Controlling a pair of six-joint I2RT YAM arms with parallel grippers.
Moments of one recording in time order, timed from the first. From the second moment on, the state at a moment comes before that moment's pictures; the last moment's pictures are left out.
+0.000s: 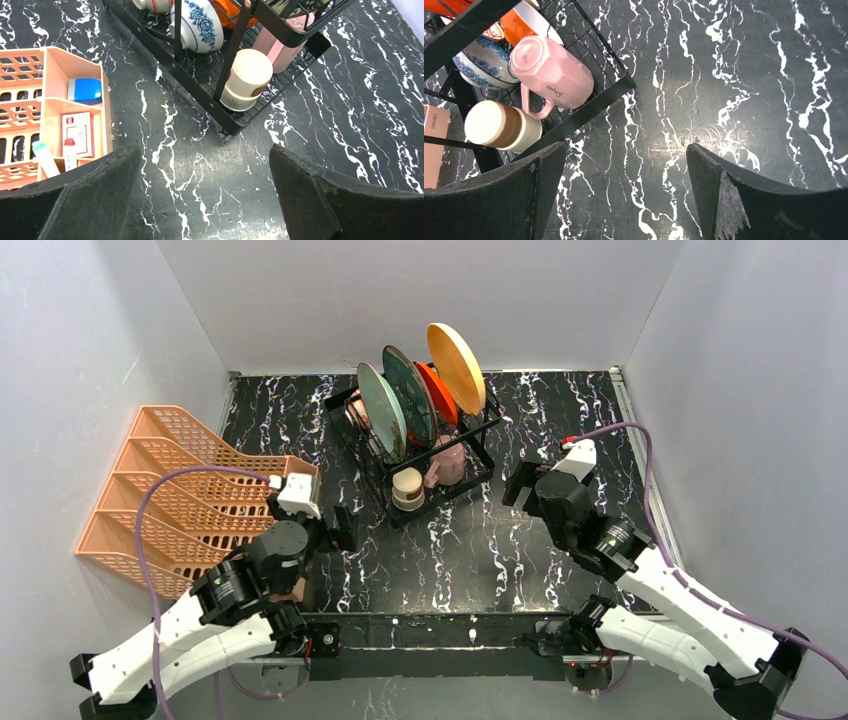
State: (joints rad) left arm -1.00 0.44 0.72 -0.65 -0.66 -0.40; right arm 0.82 0.82 0.78 -0.51 0.64 0.65
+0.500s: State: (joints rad) left arm -1.00 0.69 0.60 -0.31 -0.72 -0.47; right arm 0.69 0.98 0.79 -0.20 0.46 0.35
